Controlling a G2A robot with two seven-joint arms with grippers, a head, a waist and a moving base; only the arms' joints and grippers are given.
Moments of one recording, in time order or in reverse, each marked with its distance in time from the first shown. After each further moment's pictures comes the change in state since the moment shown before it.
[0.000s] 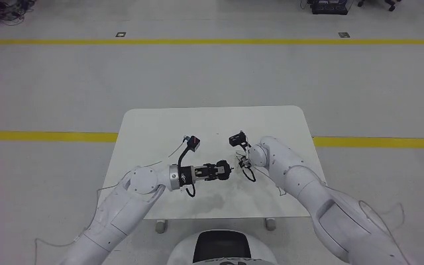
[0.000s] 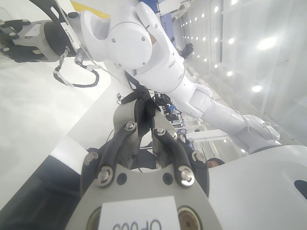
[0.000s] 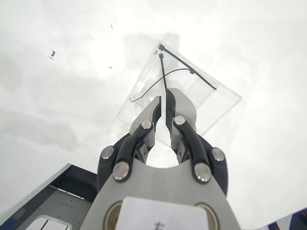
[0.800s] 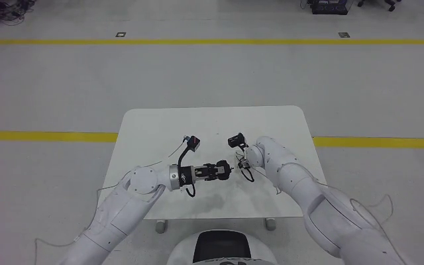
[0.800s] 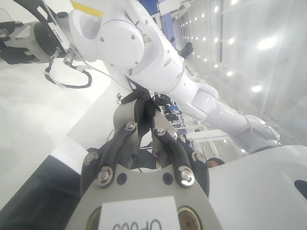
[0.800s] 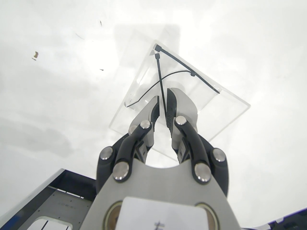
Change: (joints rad) left arm 0.000 0.000 0.000 0.000 0.000 0.000 0.000; right arm 0.041 -0.075 -0.026 0.159 -0.006 -0.025 -0.033
